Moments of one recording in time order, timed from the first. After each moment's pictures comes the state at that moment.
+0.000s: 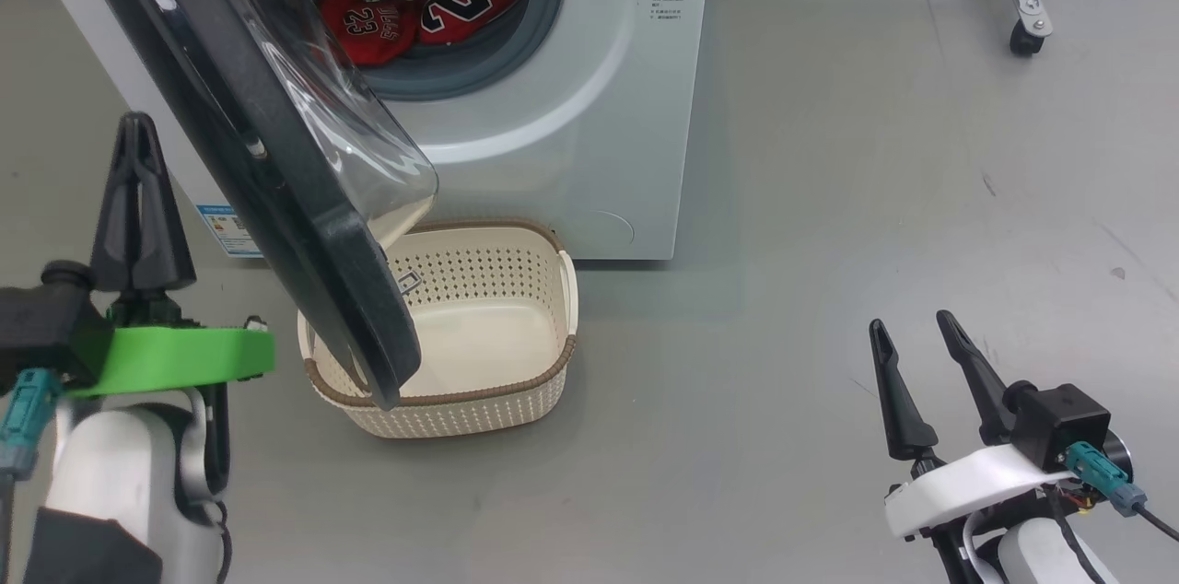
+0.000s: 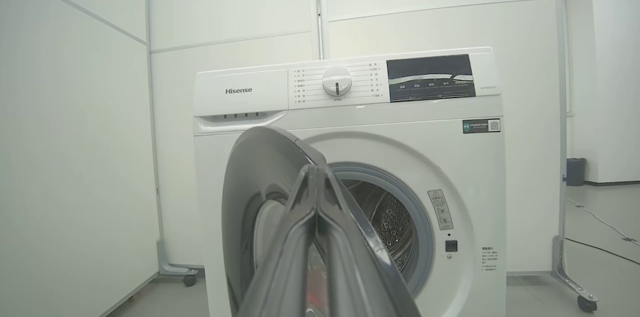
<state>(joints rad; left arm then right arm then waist) -0.28 0.09 -0.03 0.04 -0.24 0.06 -0.26 -0.03 -0.20 0.29 0.16 0.44 -0.03 -0.26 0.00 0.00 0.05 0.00</state>
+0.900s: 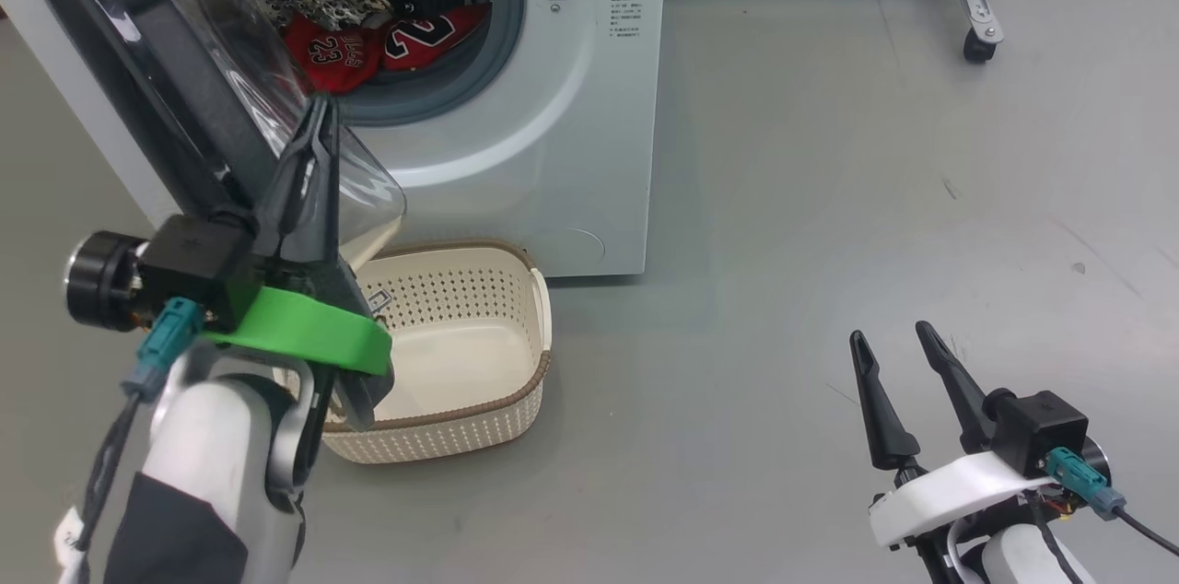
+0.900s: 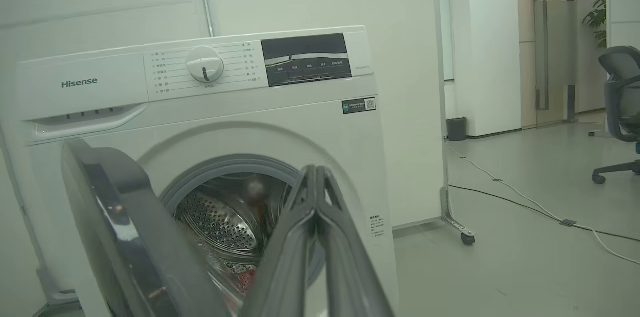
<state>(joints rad) -0.37 0.08 -0.20 -0.02 -0.23 -0.01 -0.08 -0.03 -0.16 0.29 0.19 0.42 0.01 -0.26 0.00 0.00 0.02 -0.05</state>
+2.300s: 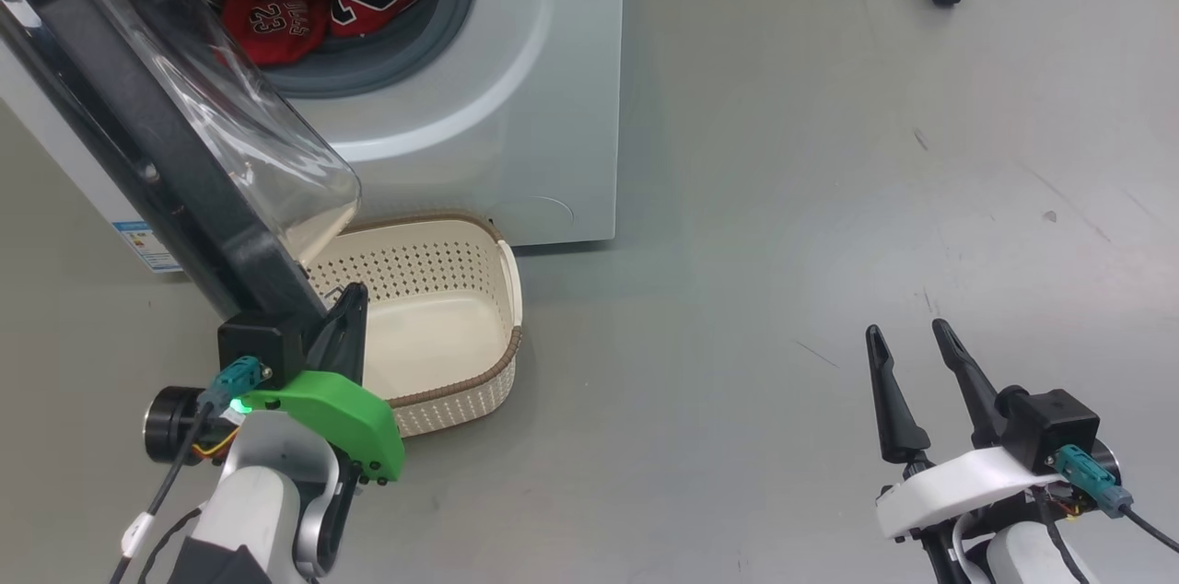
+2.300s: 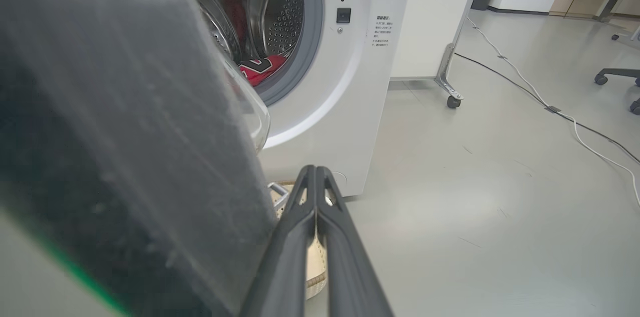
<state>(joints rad) -0.27 0.05 -0.22 0.30 -0.32 0.01 0.04 -0.03 -0.13 0.23 0.21 0.39 0.04 -0.26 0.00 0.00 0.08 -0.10</state>
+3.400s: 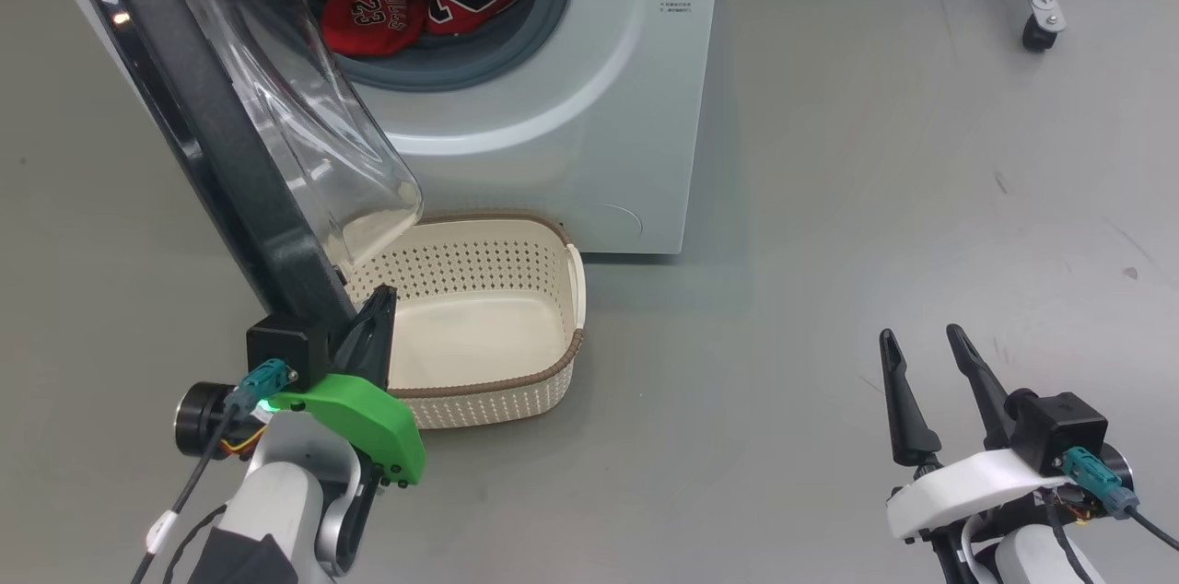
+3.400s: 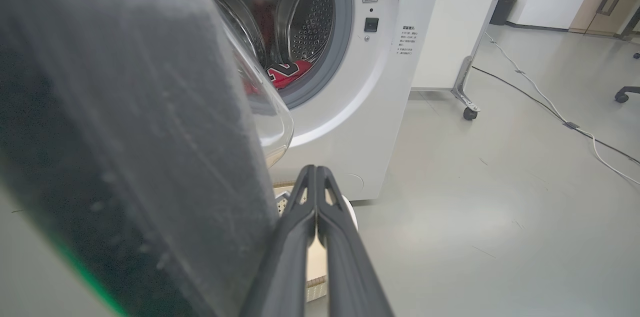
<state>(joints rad) -0.30 0.03 -0.25 0.40 -0.33 0.00 -0.03 -0.03 -0.12 0.19 0.24 0.37 0.07 -0.26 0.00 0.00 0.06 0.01</state>
